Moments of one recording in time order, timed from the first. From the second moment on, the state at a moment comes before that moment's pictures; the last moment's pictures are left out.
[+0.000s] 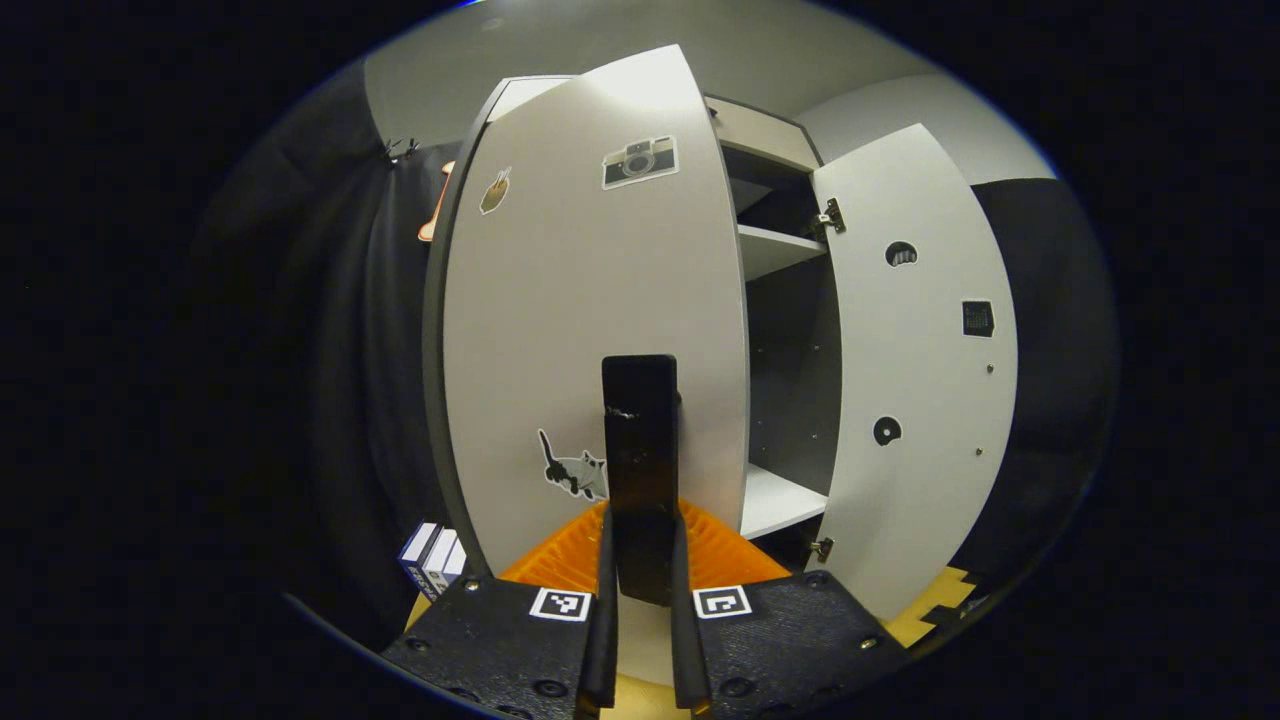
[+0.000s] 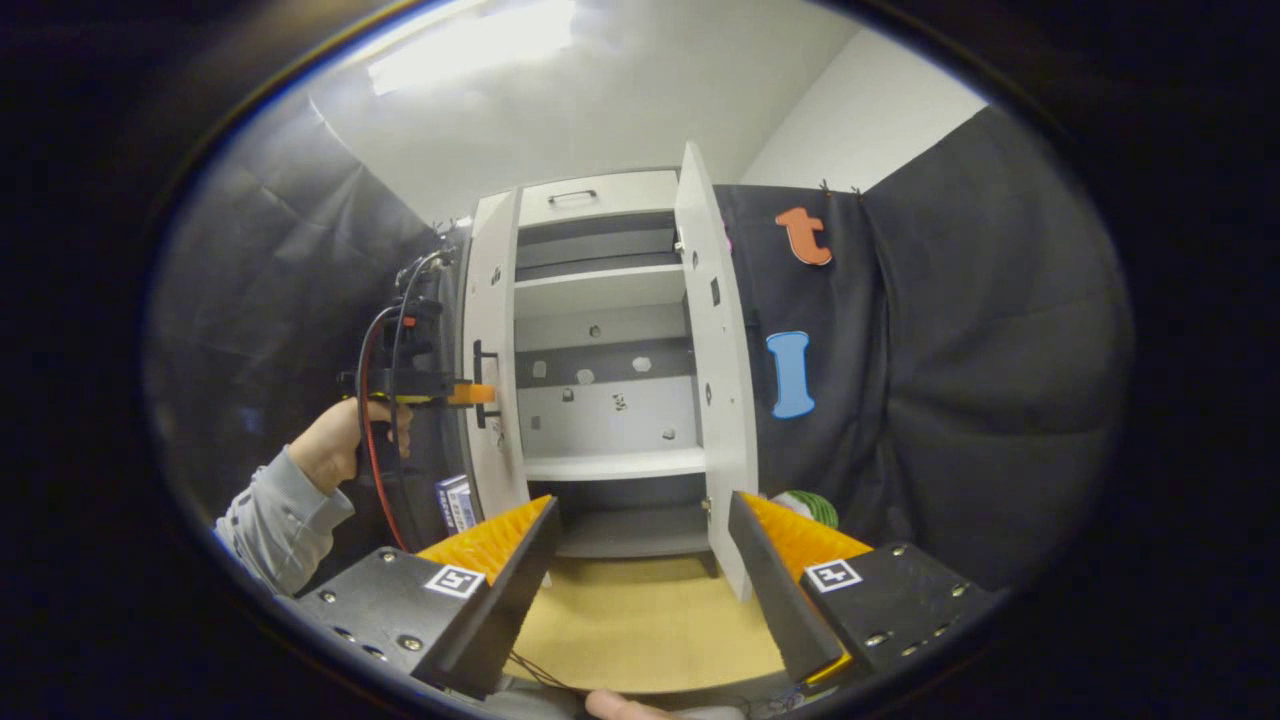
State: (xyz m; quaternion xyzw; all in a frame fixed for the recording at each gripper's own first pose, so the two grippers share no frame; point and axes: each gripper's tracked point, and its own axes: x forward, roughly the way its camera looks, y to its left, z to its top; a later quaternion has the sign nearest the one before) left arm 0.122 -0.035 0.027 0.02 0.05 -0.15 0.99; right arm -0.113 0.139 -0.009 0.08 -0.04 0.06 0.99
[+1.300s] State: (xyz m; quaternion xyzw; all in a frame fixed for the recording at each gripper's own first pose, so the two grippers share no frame) left arm 0.100 0.120 0.029 0.05 0.04 -0.04 1.00; right arm -0.090 0.171 -0.040 0.10 -0.02 0.08 0.99
